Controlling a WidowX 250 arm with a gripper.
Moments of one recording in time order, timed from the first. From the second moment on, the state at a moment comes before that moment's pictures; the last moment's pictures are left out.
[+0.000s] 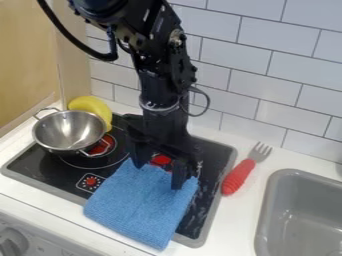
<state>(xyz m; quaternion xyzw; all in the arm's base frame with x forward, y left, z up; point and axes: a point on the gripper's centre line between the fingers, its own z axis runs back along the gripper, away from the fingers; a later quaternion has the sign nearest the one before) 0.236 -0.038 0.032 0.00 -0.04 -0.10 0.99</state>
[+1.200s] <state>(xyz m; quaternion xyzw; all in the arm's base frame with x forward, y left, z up) 0.229 -0.032 -0.003 -0.03 0.00 -0.11 0.99</state>
